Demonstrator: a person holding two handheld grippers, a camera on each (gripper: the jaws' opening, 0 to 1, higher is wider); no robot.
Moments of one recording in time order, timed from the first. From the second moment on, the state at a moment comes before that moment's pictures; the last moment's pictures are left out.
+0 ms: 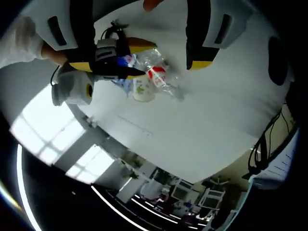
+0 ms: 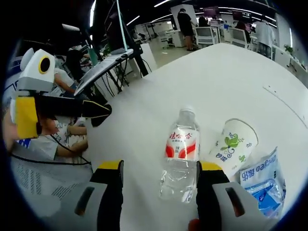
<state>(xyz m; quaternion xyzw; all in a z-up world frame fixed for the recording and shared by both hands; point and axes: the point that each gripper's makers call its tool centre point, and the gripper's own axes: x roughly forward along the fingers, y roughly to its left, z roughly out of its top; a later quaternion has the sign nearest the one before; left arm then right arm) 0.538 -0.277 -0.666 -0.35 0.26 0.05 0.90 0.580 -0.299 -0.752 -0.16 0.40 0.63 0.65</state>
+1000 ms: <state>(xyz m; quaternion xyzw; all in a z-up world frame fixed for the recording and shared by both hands) 0.535 -0.279 -0.677 -0.37 0.27 0.04 0.89 0.592 -0.293 -0.787 -0.24 0.40 0.59 0.66</state>
